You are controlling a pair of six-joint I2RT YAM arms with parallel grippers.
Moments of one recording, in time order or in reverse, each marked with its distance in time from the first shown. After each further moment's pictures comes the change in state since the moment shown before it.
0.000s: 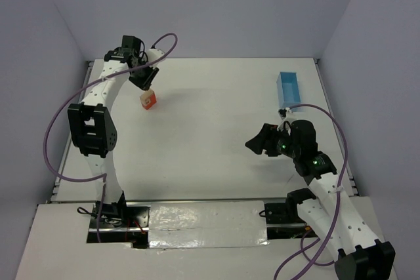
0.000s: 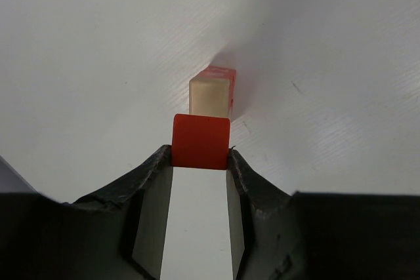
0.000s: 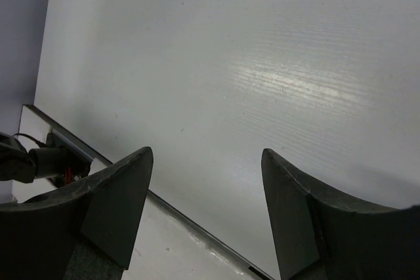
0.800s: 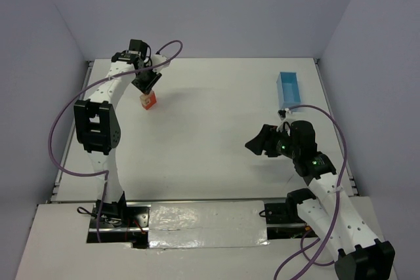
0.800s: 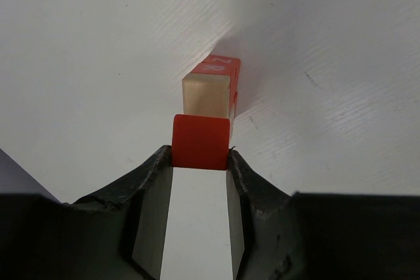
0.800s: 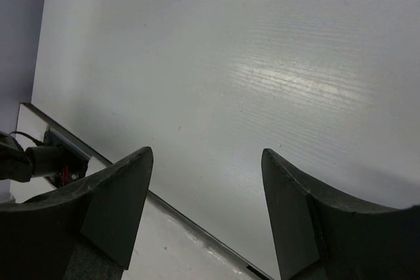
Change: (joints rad) left arm -0.033 0.067 0.010 -0.016 -0.084 0.022; right arm 0.001 0.000 -0.009 0.004 -0.001 -0.003
